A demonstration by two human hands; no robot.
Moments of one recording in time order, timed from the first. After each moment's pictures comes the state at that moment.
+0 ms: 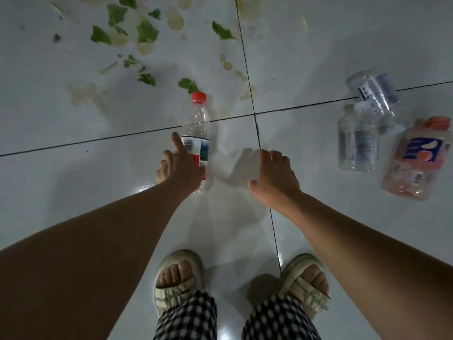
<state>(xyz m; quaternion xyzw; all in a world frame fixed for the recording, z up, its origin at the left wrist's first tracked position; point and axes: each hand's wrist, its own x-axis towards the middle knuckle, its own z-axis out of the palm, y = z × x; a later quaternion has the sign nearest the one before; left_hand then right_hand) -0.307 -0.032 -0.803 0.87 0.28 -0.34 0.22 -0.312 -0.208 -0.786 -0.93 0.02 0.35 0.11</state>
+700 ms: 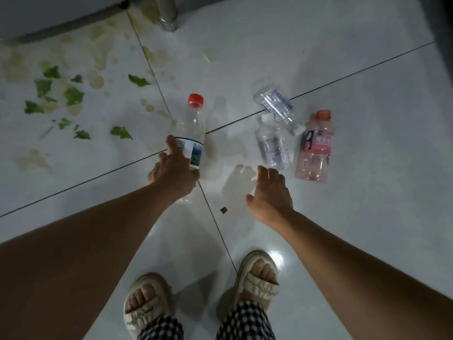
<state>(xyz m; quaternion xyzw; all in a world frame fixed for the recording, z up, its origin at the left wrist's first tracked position) -0.248 -0.169 -0.716 0.90 0.12 -0.35 0.20 -0.322 -0.345 -0.718 -0.92 0.16 0.33 0.16</state>
